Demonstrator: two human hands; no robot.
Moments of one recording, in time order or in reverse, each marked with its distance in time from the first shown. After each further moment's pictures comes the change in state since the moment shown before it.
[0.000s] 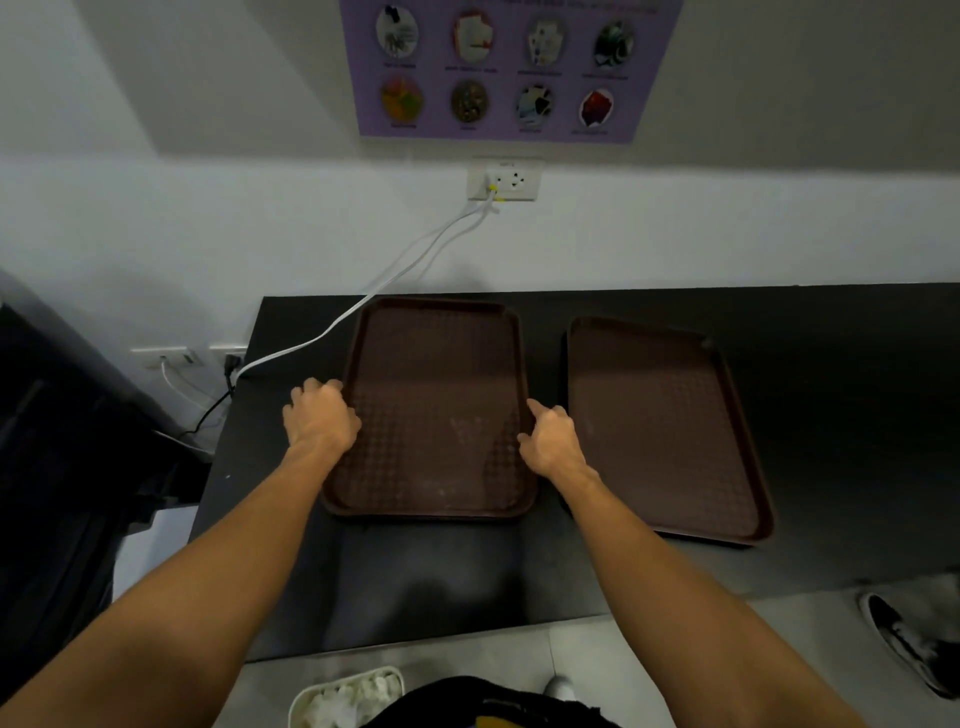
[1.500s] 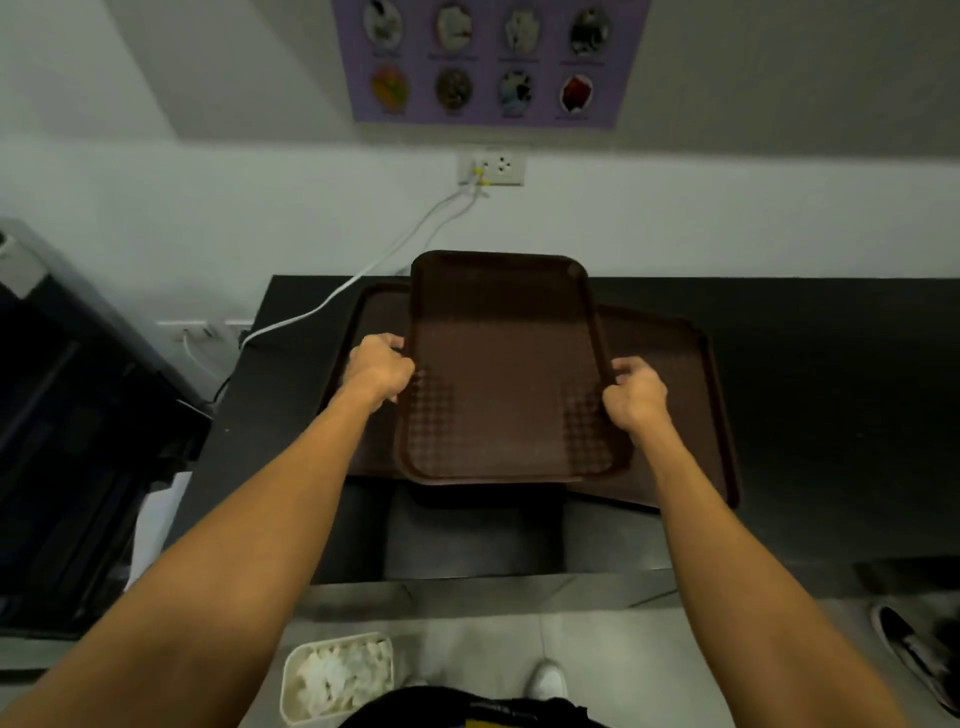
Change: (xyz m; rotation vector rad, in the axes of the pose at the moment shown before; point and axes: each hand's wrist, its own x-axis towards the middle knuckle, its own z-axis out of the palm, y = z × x) left_hand -0.063 0.105 -0.034 -0.654 -0.146 -0.143; right_hand -0.020 0.082 -0.118 0.403 0.233 0.220
